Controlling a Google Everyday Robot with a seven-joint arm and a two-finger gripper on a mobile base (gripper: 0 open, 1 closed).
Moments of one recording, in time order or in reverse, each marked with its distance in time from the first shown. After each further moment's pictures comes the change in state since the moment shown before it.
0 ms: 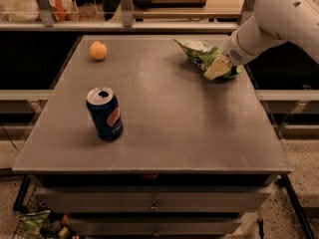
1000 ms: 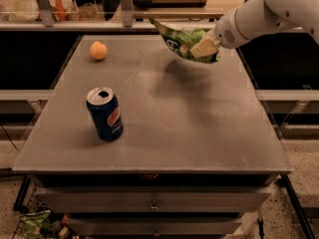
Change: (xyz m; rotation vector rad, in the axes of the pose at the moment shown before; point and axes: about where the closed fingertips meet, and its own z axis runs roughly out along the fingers) arm -0.074 0.015 -0.026 -0.137 -0.268 0.028
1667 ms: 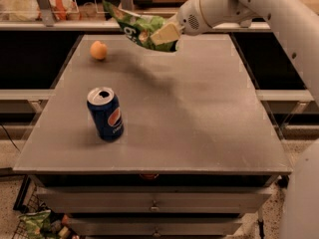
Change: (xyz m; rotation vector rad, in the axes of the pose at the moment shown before) arm -0.097 0.049 0.047 -0.226 -0.185 -0.027
